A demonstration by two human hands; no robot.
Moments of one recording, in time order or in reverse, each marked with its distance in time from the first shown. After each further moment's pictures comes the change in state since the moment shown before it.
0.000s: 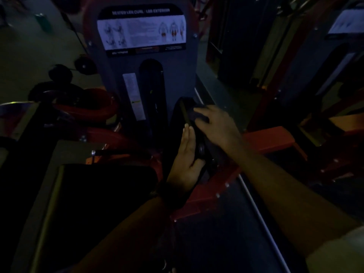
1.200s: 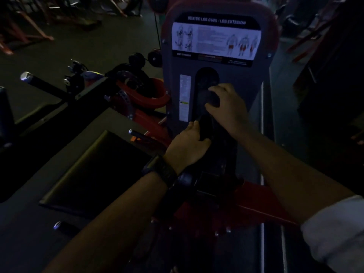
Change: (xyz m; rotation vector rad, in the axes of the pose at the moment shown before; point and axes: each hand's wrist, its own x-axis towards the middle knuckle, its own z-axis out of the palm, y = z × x) left_hand 0.129 0.054 -0.007 0.357 0.233 -0.556; right_hand 0.173 0.043 0.006 0.077 -0.053 -0.473
